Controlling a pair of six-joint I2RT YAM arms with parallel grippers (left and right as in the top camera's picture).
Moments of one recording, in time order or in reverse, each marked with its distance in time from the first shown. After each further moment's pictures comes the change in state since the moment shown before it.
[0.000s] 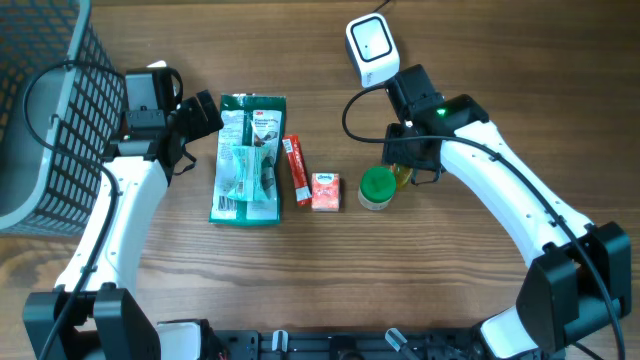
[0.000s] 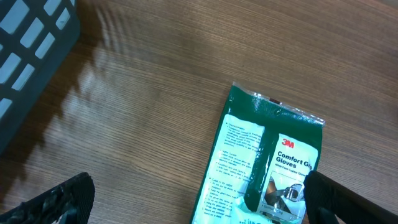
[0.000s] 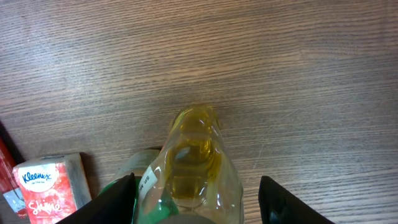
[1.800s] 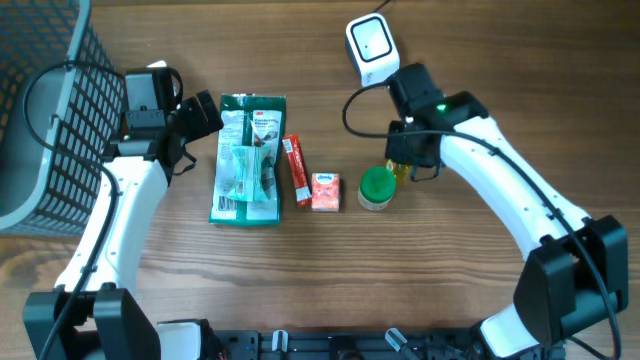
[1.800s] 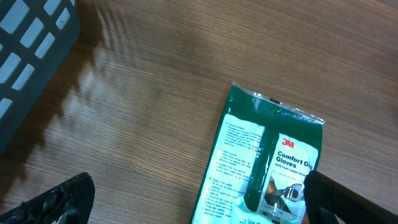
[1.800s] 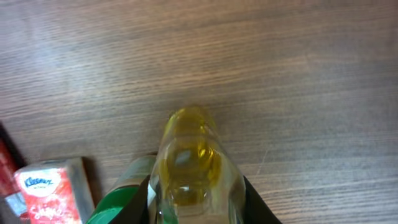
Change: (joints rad) left arm 0.000 0.000 0.000 0.000 0.000 0.000; right arm -0.025 0.023 0.025 0.005 -0.028 -0.035
